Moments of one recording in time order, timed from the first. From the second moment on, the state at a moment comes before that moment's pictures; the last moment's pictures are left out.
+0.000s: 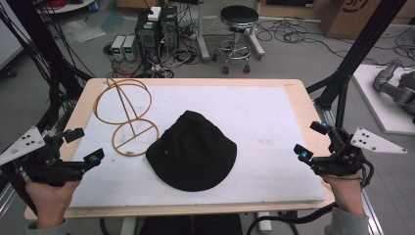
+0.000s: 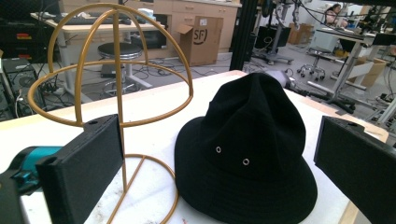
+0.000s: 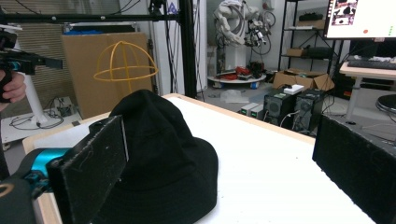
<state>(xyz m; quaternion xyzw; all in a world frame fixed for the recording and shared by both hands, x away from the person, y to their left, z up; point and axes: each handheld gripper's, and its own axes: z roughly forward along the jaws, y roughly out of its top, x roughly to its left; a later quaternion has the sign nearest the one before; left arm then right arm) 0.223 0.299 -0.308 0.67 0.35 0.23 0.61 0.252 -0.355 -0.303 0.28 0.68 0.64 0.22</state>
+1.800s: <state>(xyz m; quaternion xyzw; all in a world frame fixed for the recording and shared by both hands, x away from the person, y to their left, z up) 0.189 0.307 -0.311 0.67 0.36 0.22 0.61 0.323 -0.208 -0.285 0.16 0.77 0.60 0.14</state>
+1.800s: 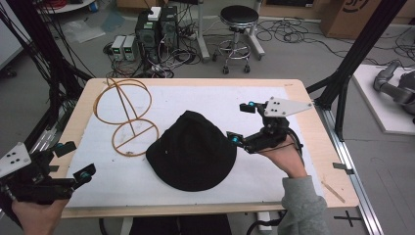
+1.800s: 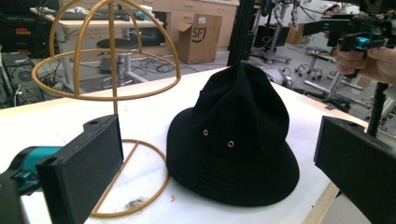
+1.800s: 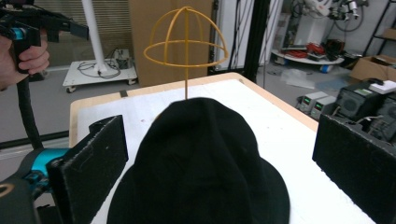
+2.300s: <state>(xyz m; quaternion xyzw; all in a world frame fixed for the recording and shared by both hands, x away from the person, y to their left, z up) 0.179 0.309 -0.314 0.67 0.36 0.23 0.60 0.342 -0.152 -0.289 0.13 0.79 0.59 0.10</state>
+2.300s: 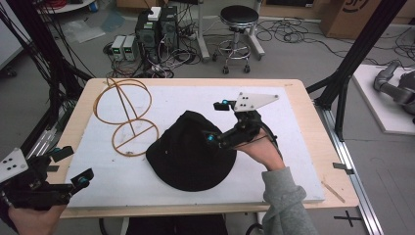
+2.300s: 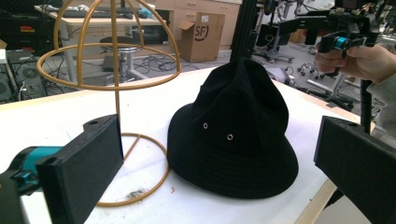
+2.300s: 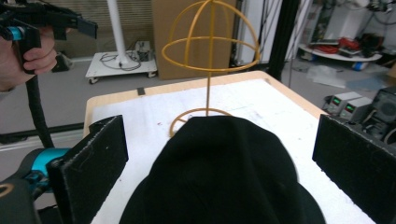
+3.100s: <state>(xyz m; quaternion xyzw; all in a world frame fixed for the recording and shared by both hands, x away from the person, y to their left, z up) 0.169 0.312 -0.319 0.67 0.37 0.23 0.60 0.385 -0.107 -0.317 0.11 0.81 0.57 0.05</state>
